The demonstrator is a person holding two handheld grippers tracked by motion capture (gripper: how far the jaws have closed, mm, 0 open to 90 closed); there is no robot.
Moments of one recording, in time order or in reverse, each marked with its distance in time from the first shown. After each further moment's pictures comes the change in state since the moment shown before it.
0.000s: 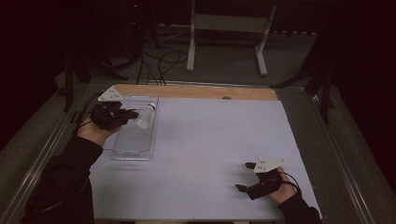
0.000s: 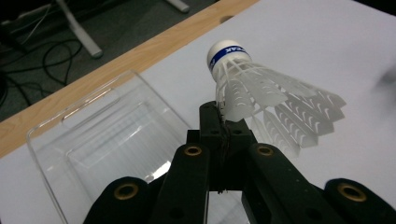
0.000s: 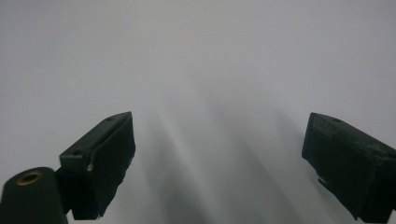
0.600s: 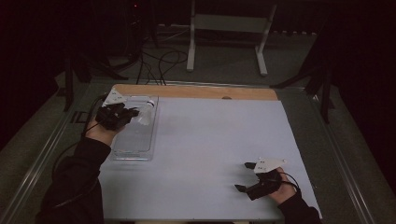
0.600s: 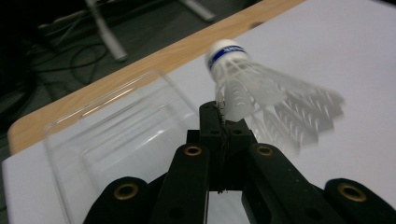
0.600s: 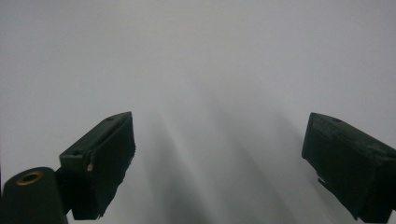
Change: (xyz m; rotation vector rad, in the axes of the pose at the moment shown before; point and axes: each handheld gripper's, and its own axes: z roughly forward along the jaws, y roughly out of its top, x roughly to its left) left arm 0.006 -0.014 0.027 -0.030 0.129 -0.035; right arm 0.002 0.001 -0.001 -0.011 0.009 -0.005
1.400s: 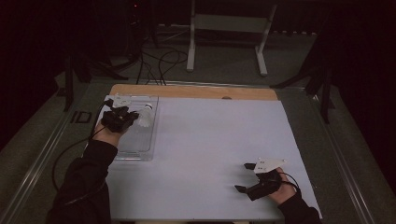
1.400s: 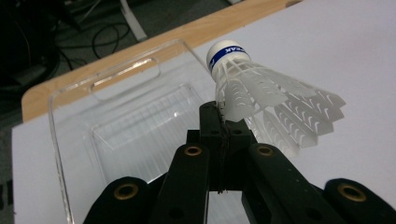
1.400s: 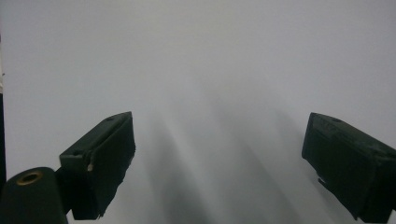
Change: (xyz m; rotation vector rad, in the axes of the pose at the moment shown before) left arm 0.004 -0.019 0.031 0.045 0.053 -0.067; right arm 0.000 -0.002 0.001 -0.001 0.018 0.007
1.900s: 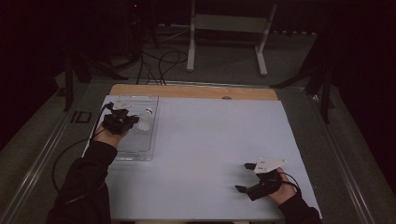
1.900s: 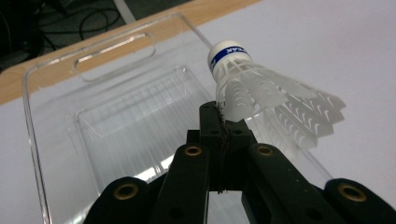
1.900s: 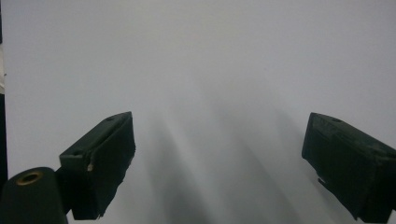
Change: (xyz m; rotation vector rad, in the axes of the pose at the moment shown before) left arm 0.009 -0.016 0.017 0.043 -0.033 -0.015; right arm 0.000 -0.001 -0.001 -0.003 0.002 0.002
